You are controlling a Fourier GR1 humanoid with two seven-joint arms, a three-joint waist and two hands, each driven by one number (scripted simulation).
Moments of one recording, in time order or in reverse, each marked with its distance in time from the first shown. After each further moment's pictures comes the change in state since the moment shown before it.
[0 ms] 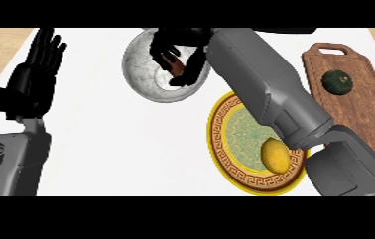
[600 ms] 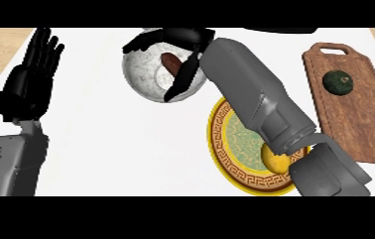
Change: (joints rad) left arm 0.013 0.004 0.010 -0.006 0.010 -0.012 -0.008; right arm 0.012 0.075 -0.187 0.120 -0.209 0.069 0.033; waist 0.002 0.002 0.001
